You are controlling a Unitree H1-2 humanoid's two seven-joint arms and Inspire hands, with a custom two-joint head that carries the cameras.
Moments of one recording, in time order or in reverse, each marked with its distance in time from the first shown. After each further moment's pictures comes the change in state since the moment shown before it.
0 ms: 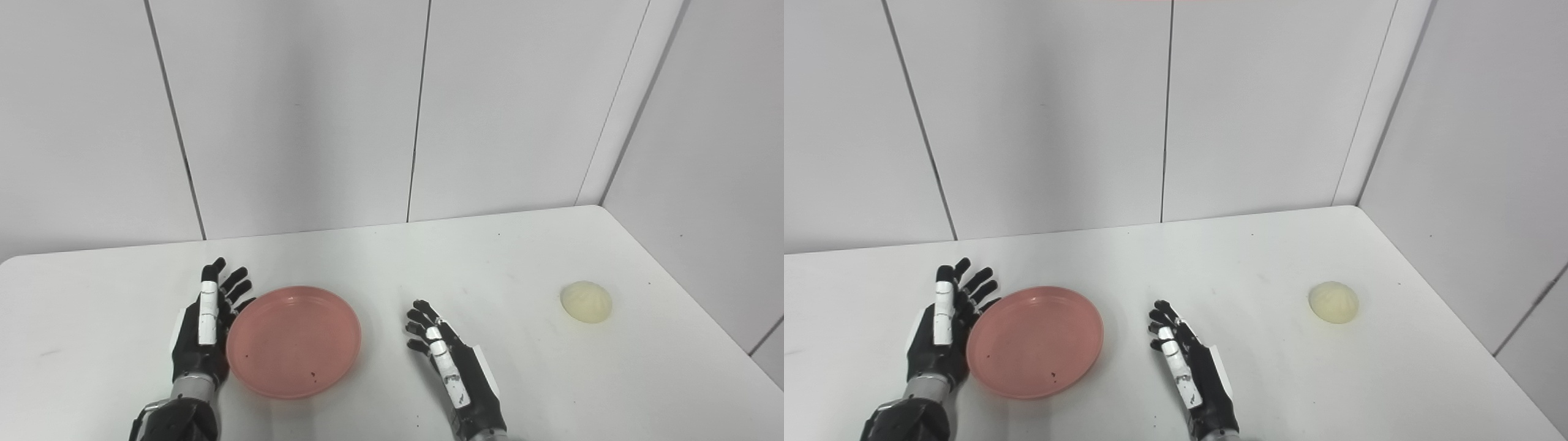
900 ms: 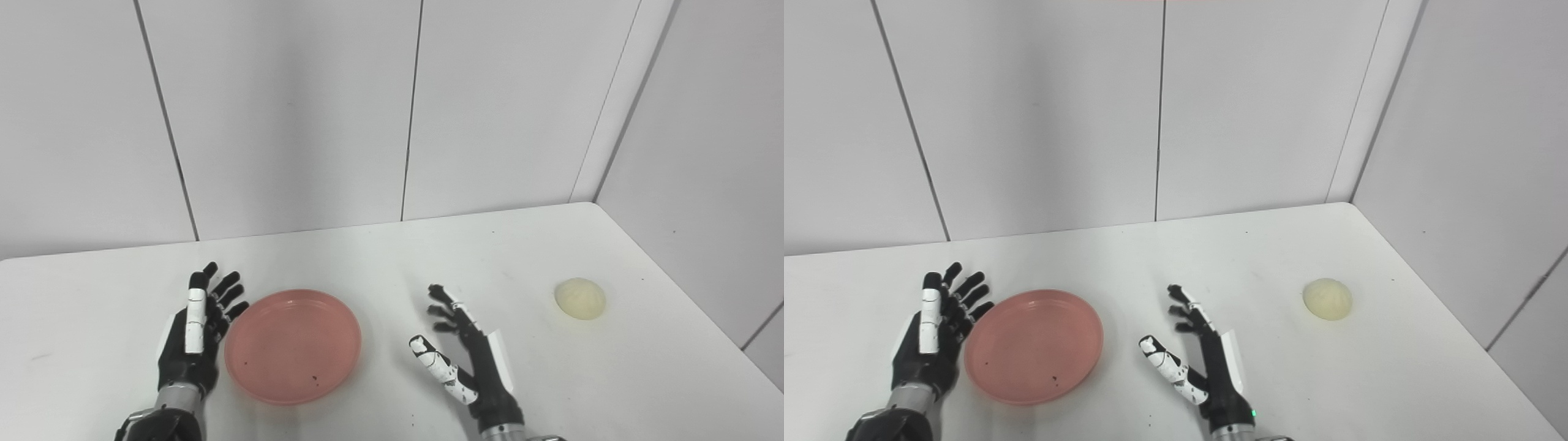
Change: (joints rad) left arm 0.025 0.024 0.022 -0.030 -0.006 0.011 -0.056; right arm 0.011 -0.025 -0.034 -0.109 -0.430 -0.041 -0.165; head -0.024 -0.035
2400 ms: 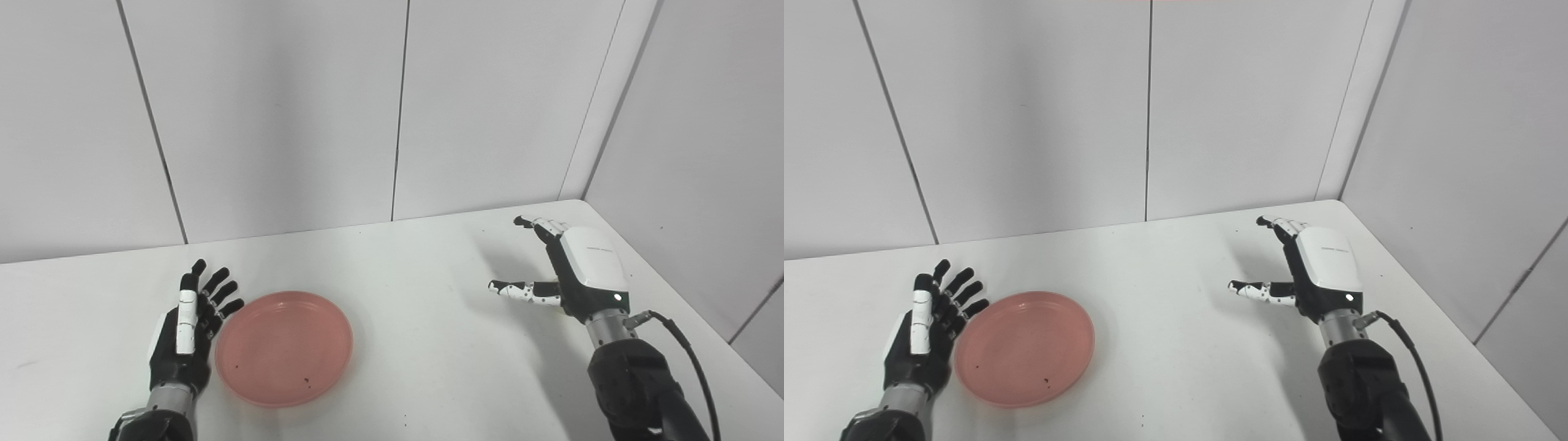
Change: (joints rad) left arm -0.037 0.005 0.000 0.103 -0.016 -0.088 -0.044; right arm -0.184 -0.479 -0.120 0.012 -0.379 0.308 0.213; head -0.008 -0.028
